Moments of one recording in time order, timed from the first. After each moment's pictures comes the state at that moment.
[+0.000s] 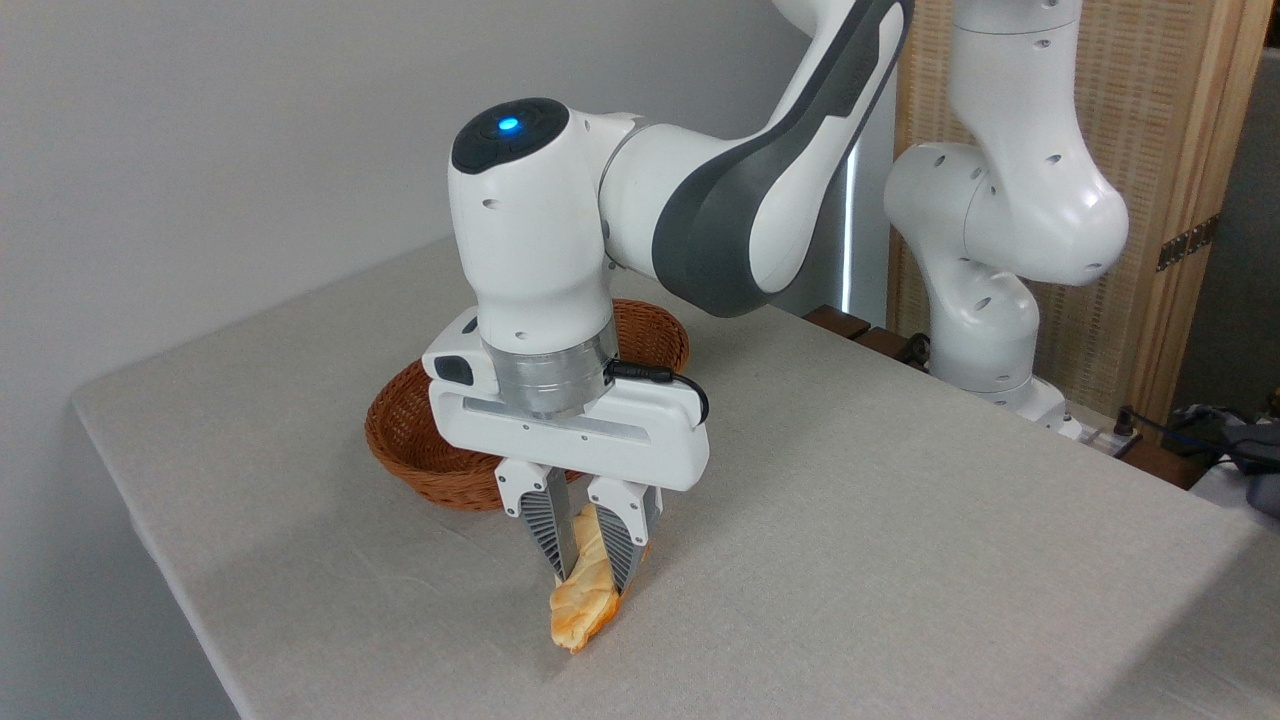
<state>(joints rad) -0.01 0.04 0.06 -2.06 -0.07 2.08 0.35</state>
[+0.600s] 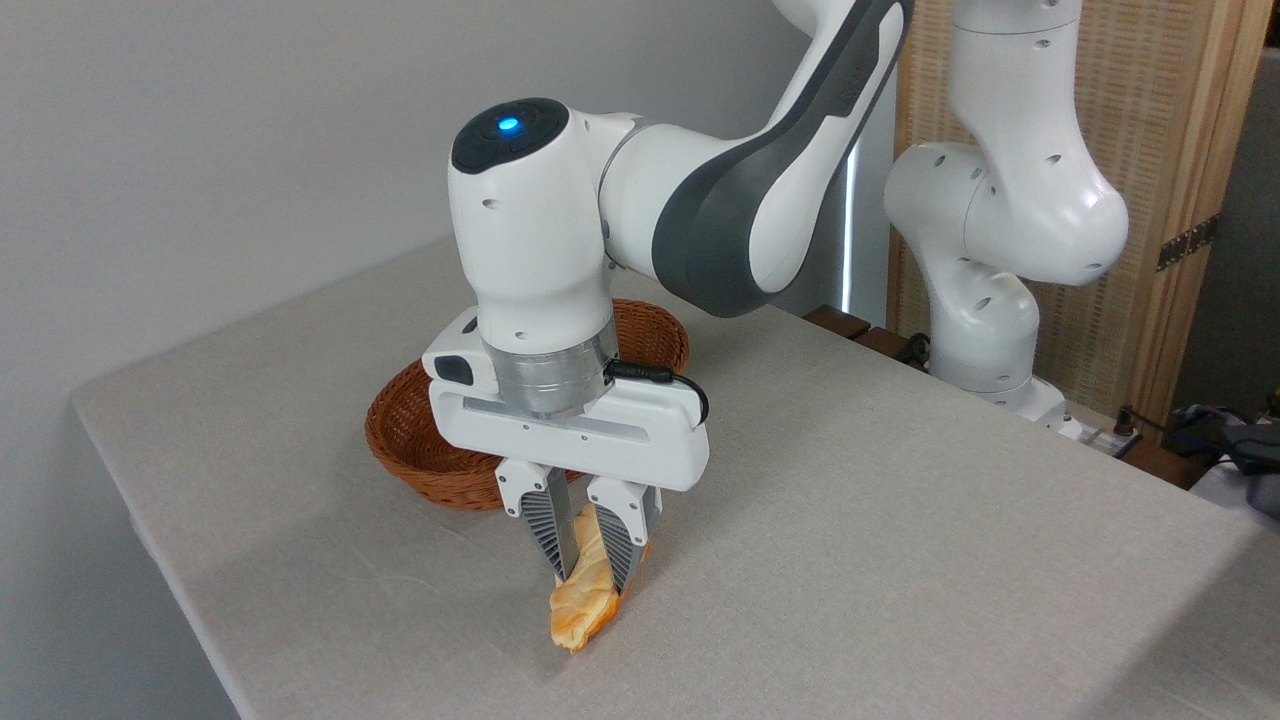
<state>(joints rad) -0.01 0.04 0.06 -2.06 -0.07 2.08 0.35</state>
